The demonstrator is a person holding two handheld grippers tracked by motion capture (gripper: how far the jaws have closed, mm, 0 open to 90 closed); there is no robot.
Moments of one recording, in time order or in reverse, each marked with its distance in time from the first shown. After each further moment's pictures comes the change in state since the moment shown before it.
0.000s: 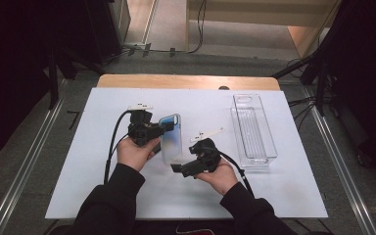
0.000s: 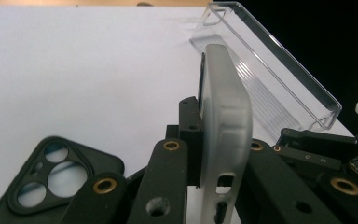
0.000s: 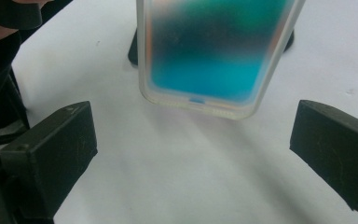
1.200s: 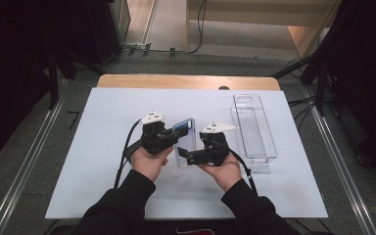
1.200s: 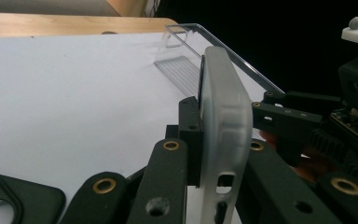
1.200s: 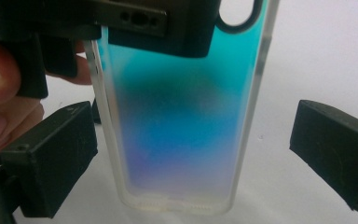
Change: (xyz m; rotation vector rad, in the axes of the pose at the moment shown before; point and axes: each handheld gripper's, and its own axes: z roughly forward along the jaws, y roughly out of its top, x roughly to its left) left arm -0.035 -0.018 0.015 -0.108 -0.070 0.032; right arm -0.003 0.009 -0.024 -0.215 -0.167 0.026
